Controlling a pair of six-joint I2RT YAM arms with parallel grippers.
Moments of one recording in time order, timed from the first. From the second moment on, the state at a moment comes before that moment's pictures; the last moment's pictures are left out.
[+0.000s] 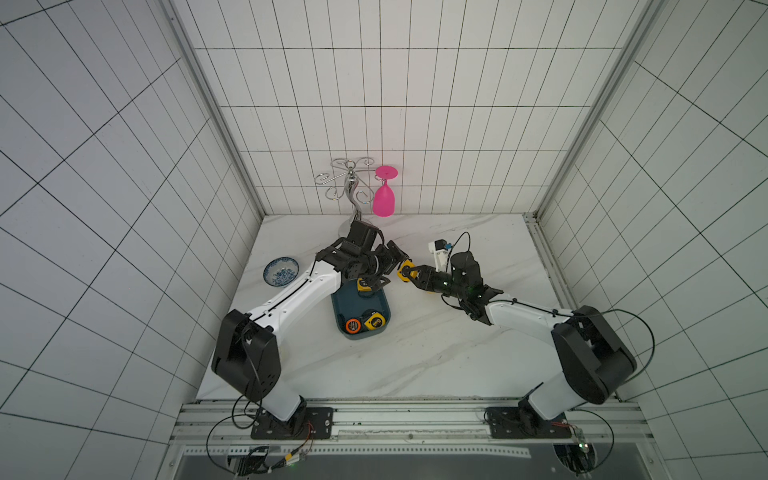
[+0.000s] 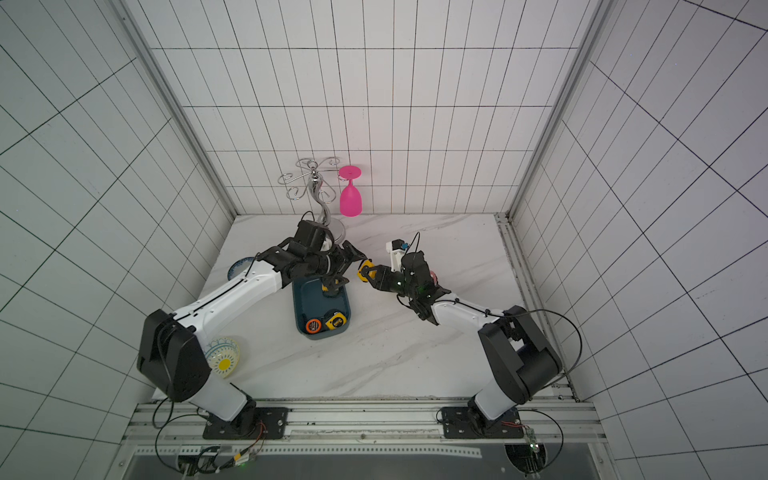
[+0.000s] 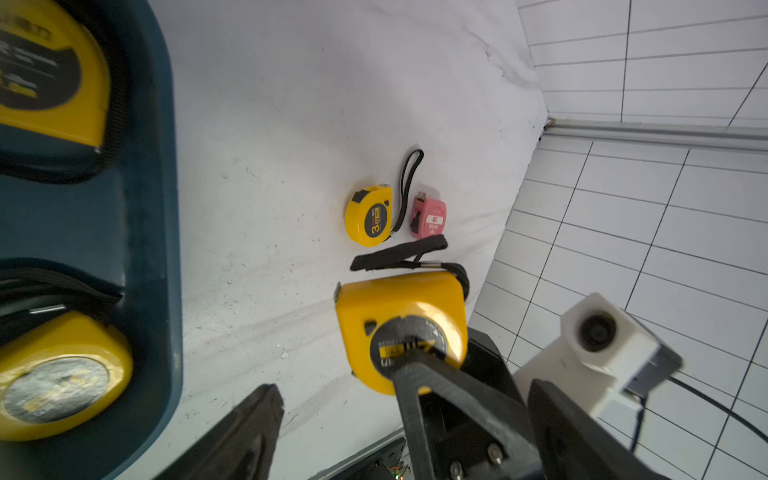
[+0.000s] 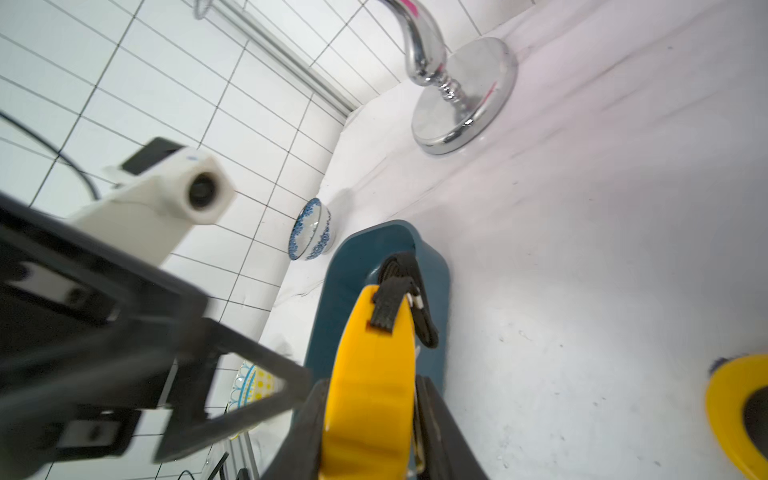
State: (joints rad) left arm -0.49 1.56 1.35 -0.59 0.35 -1.15; right arm 0.65 1.60 0.82 0.42 -0.41 0.78
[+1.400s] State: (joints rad) left arm -0.34 1.62 1.27 -0.82 0.12 -0.77; right arm 0.56 1.92 1.03 0.11 -0.55 0.90
